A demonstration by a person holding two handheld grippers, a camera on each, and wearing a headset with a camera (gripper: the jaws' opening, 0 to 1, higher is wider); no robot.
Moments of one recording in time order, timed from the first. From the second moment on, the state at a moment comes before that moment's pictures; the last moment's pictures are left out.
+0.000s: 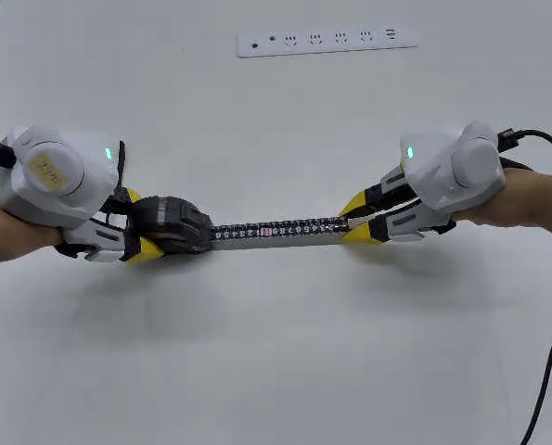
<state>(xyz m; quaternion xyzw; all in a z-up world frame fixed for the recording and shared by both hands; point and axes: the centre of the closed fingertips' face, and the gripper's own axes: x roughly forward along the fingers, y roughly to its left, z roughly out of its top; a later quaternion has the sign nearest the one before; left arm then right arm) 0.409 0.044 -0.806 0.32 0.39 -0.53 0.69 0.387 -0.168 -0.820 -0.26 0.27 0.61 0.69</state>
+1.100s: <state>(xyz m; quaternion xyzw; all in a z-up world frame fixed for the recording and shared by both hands) 0.409 0.044 -0.807 0.32 0.39 -0.52 0.68 0.384 -0.222 -0.821 -0.28 0.30 0.59 0.70</state>
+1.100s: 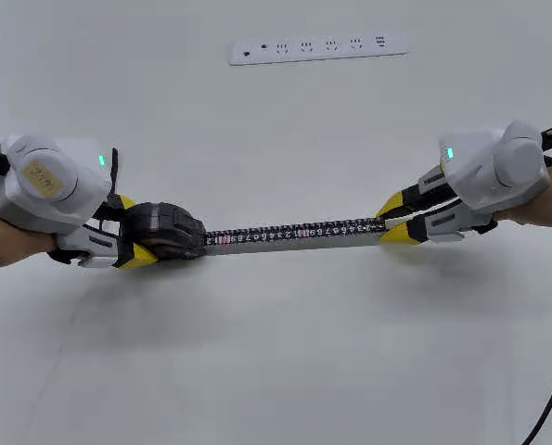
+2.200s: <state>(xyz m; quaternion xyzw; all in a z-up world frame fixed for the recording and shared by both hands) 0.410 0.041 -0.807 0.35 0.40 -0.52 0.67 0.385 -0.228 -0.825 -0.33 0.31 0.57 0.69</state>
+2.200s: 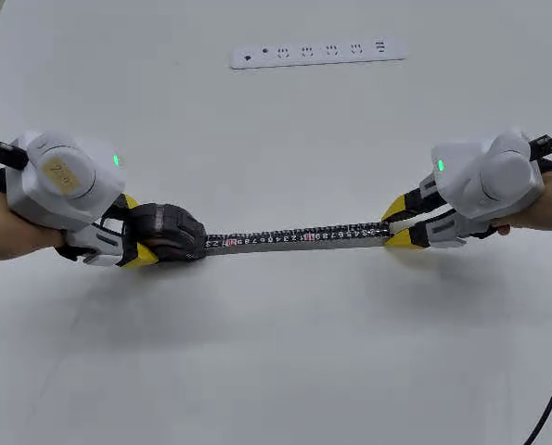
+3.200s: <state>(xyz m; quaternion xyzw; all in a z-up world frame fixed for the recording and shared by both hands) 0.419 0.030 -0.796 0.35 0.36 -0.53 0.68 0.385 -0.232 -0.812 -0.27 0.33 0.54 0.73</state>
